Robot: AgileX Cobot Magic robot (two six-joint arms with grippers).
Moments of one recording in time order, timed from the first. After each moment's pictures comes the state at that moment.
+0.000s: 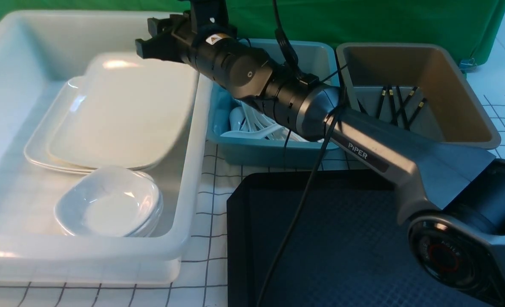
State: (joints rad) right arm 0.73 2.45 -2.25 0.83 -0.07 -0.68; left arm 0.28 1.03 -1.12 -0.40 0.87 0.31
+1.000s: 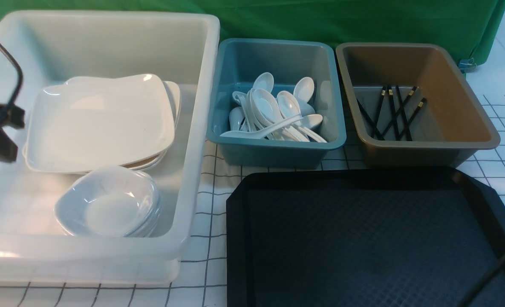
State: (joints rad) right arm 0.41 1.88 -2.26 0.27 1.16 -0.35; left arm 0.28 1.44 -1.12 -0.30 0.94 0.28
